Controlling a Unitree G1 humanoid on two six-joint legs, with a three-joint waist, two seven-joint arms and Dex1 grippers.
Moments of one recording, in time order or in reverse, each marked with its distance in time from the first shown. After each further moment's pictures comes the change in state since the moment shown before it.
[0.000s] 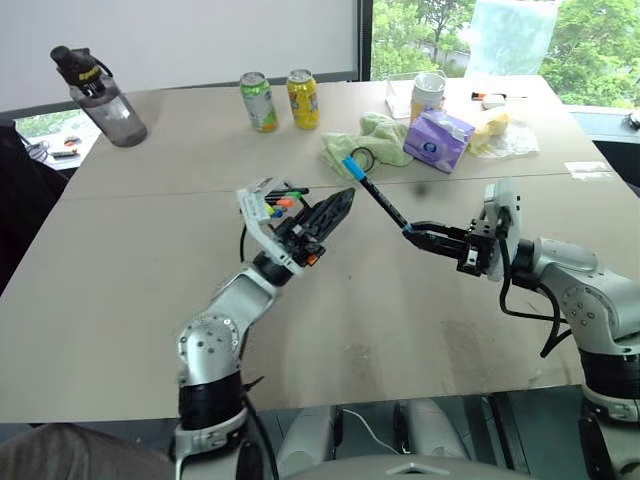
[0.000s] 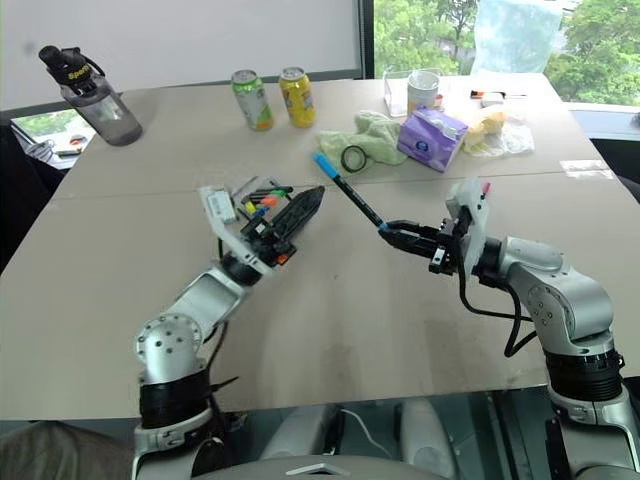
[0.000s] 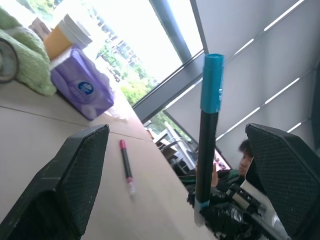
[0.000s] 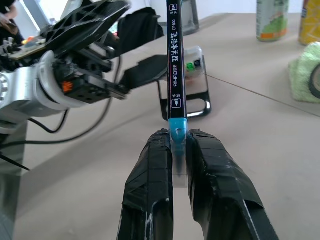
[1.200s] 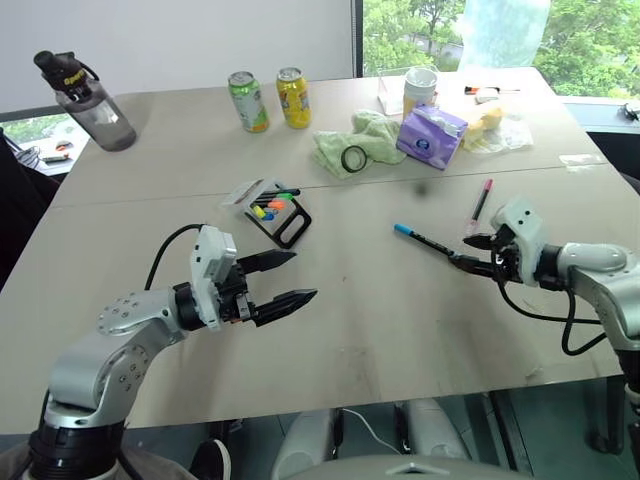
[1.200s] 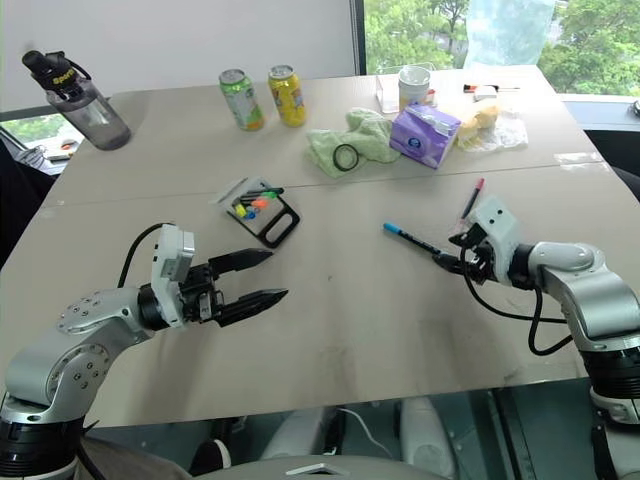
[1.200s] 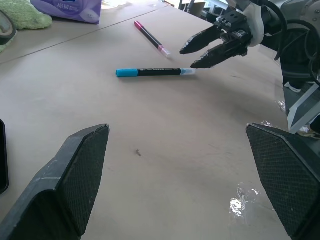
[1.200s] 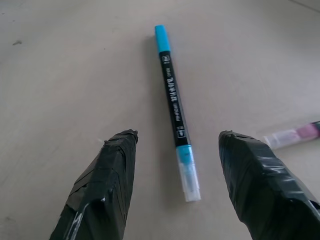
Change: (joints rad) left arm 0.266 0.632 -0.005 -0.105 0.423 -0.204 -0.667; right arm 0.025 -0.215 0.083 0.124 -0.352 0.033 -0.040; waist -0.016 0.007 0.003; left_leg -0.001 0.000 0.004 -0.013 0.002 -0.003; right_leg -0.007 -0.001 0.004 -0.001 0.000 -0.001
